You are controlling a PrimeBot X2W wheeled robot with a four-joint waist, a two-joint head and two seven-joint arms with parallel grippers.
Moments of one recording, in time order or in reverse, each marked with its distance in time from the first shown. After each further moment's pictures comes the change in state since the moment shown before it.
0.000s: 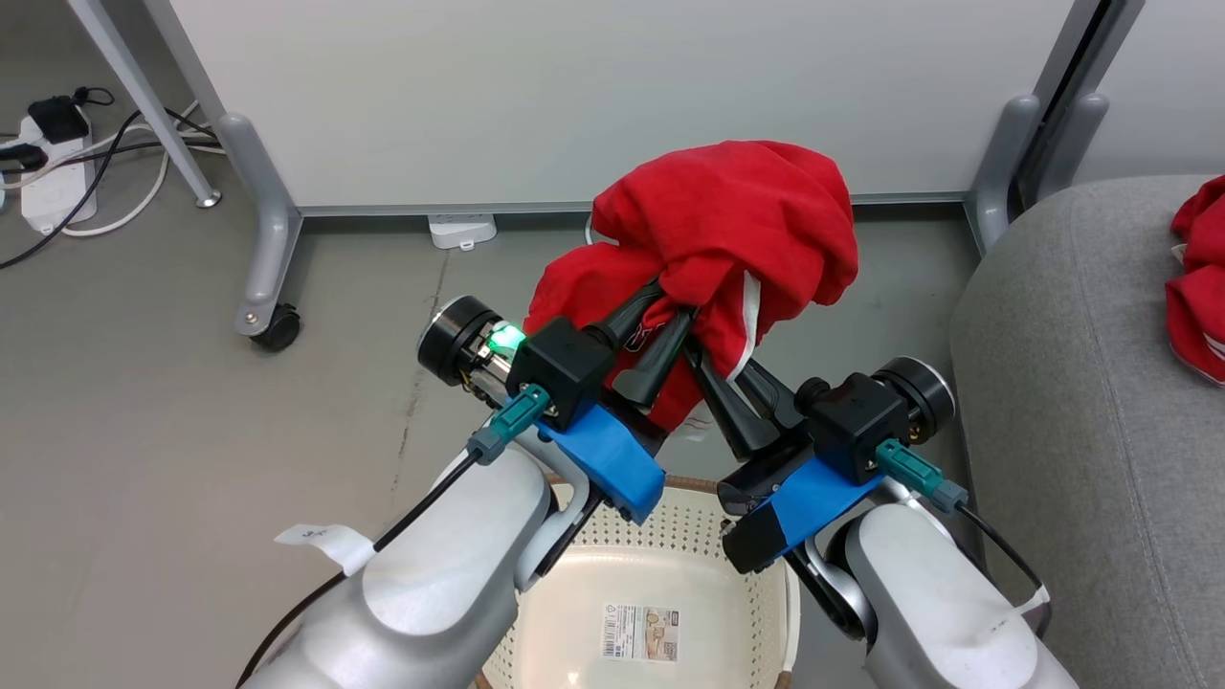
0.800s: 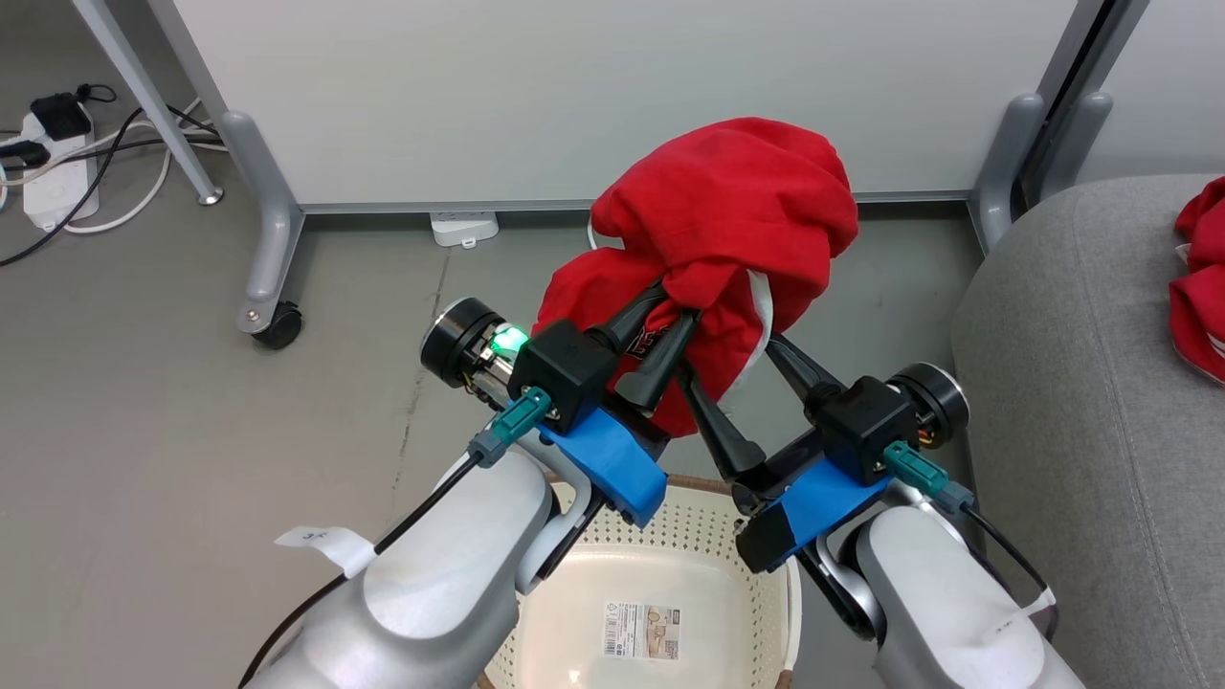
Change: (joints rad) left arm 0.007 0.000 0.002 -0.013 0.000 0.000 0.003; right arm 0.015 -0.004 -0.035 0.019 -0.040 0.000 0.000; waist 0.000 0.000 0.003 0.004
